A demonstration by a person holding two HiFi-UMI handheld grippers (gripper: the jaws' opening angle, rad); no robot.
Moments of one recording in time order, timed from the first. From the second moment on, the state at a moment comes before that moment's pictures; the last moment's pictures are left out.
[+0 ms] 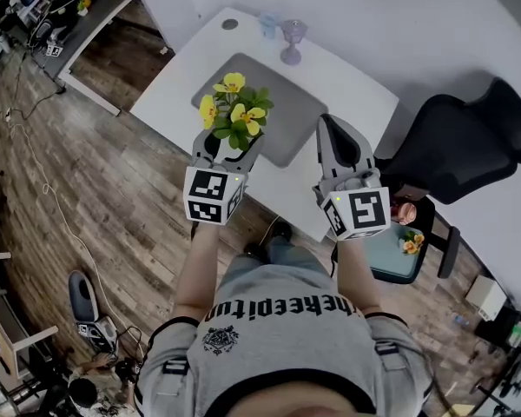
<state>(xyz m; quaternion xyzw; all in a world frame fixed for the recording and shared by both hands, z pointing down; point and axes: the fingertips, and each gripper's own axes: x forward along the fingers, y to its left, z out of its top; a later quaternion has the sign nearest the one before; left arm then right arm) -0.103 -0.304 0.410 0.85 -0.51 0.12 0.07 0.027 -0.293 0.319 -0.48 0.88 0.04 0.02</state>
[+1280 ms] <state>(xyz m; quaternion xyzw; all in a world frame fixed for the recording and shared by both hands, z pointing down) -0.115 -0.261 0.356 0.86 -0.51 0.08 0.02 0.027 -0.241 0.303 -0.49 0.87 0.05 0.04</state>
